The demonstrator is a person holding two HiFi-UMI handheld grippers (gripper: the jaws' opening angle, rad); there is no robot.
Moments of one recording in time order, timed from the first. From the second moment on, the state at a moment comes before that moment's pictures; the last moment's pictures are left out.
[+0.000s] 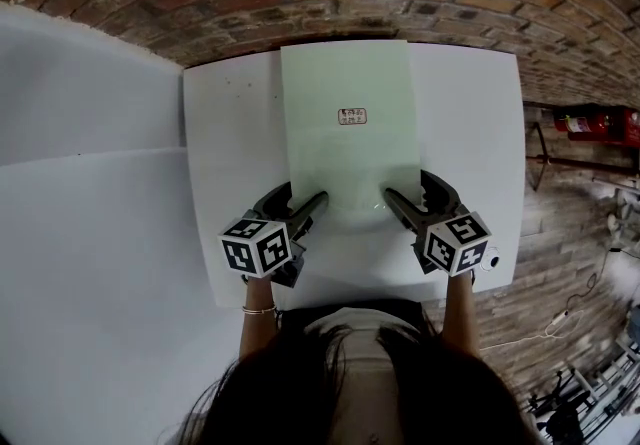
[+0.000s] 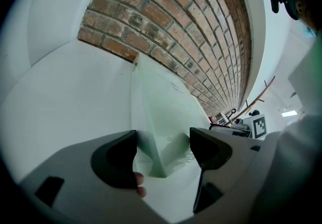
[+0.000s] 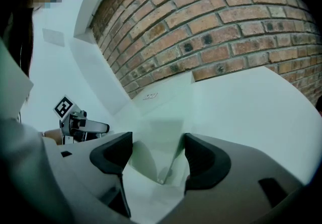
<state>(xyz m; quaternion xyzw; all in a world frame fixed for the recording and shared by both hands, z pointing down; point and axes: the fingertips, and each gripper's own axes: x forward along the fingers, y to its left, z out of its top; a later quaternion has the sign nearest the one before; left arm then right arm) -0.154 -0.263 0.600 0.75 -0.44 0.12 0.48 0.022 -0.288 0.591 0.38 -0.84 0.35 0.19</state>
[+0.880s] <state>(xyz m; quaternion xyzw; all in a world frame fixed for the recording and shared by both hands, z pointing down) -0.154 -0.261 0.612 0.76 -0.42 0.13 0.49 0.023 -0.287 0.600 0.38 -0.84 0.34 0.20</state>
